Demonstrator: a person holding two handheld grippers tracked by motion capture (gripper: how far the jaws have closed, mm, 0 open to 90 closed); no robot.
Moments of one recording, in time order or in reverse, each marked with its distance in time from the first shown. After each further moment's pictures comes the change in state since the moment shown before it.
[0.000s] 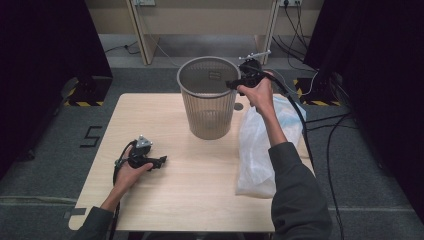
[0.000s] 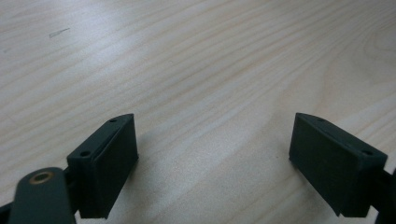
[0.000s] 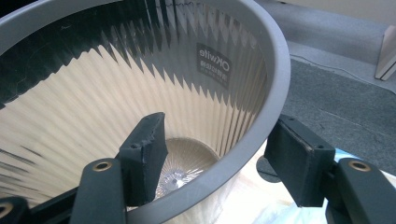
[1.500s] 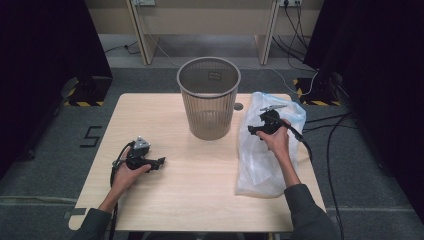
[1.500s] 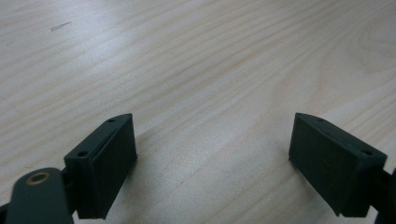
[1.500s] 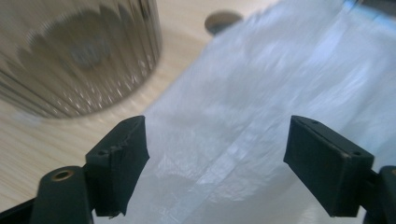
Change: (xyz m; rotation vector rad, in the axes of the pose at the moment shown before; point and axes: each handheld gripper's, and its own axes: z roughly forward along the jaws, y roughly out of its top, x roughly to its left) left arm 0.002 -0.005 -0.005 -0.003 -0.013 0.005; right arm -0.051 -0.173 0.034 0.150 -0.115 0.081
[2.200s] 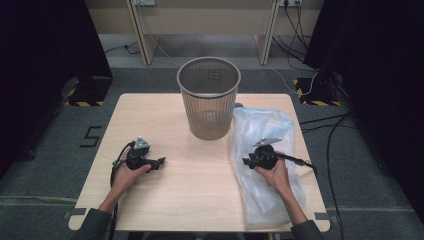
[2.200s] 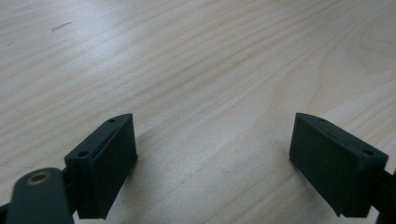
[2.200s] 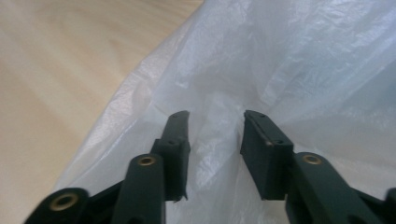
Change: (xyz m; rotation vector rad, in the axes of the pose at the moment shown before) left arm 0.000 0.000 0.000 0.003 0.002 0.002; right arm 0.053 -0.091 -0.032 0.035 0.214 -0.126
